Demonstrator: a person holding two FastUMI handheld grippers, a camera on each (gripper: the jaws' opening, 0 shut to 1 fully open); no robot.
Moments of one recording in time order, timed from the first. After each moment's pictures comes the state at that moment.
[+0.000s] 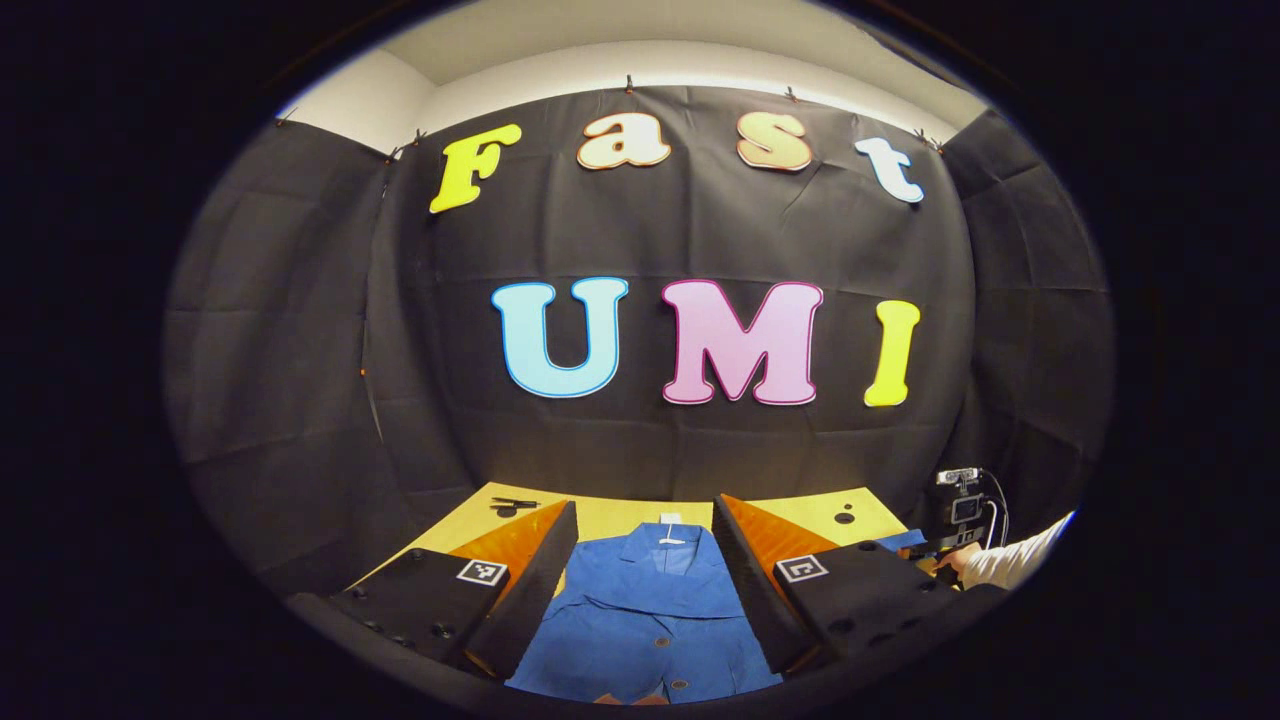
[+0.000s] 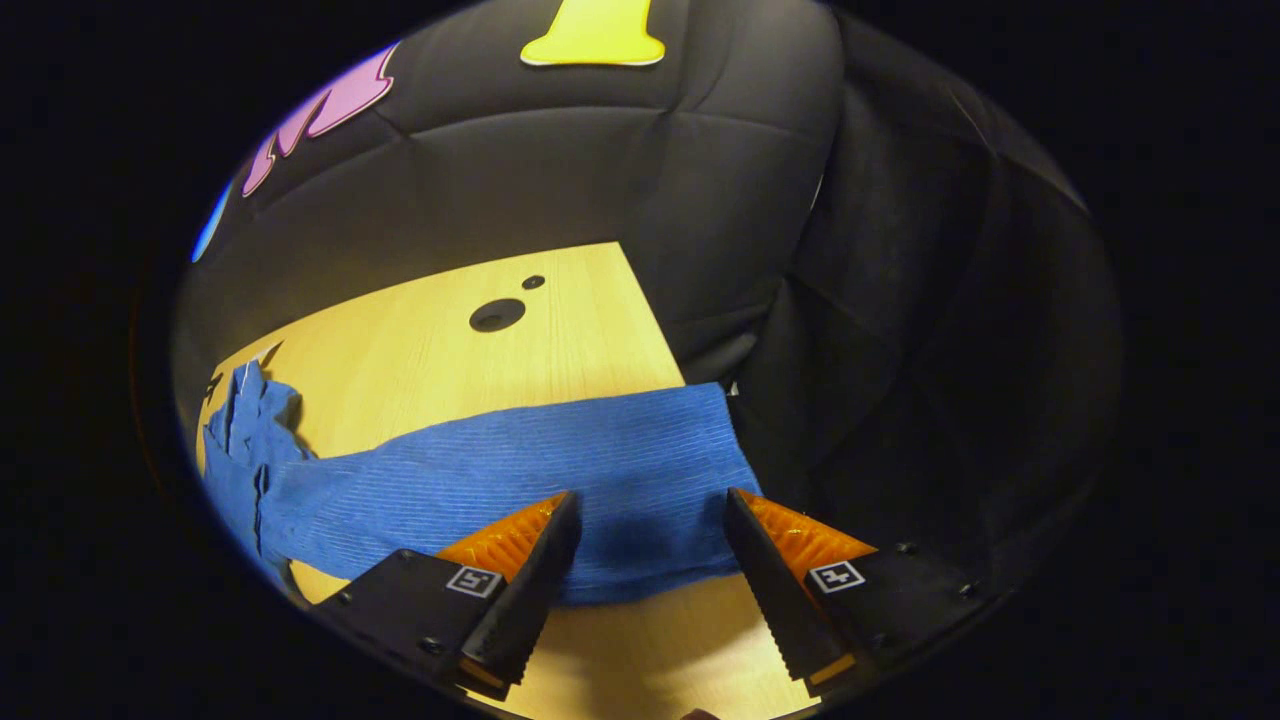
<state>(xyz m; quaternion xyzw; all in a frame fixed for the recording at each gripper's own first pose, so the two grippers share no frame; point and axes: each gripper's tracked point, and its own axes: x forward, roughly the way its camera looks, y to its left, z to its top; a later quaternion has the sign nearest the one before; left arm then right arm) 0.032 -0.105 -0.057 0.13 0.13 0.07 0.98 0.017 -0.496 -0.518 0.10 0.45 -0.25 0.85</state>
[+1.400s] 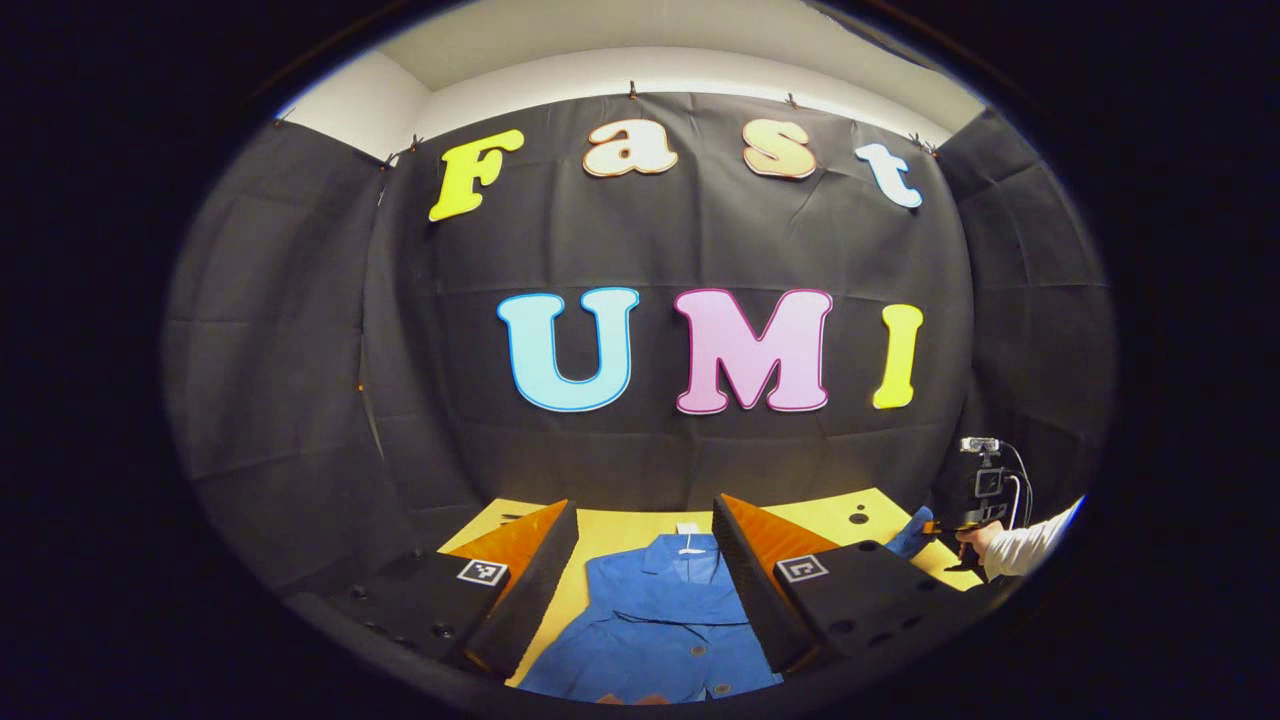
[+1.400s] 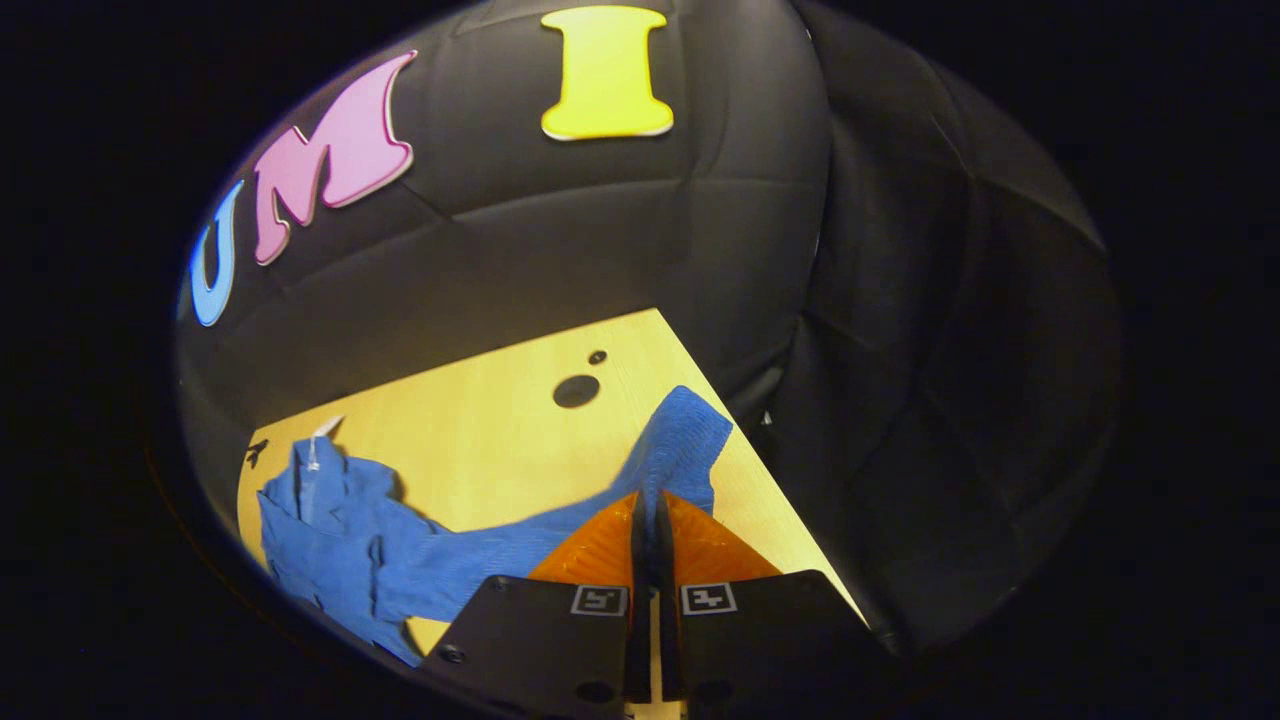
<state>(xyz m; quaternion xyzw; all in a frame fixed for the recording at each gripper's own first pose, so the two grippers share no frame) 0.037 -0.063 -0.038 0.14 0.10 0.03 0.98 0.059 -0.429 -0.406 0.14 0.36 -0.25 0.89</state>
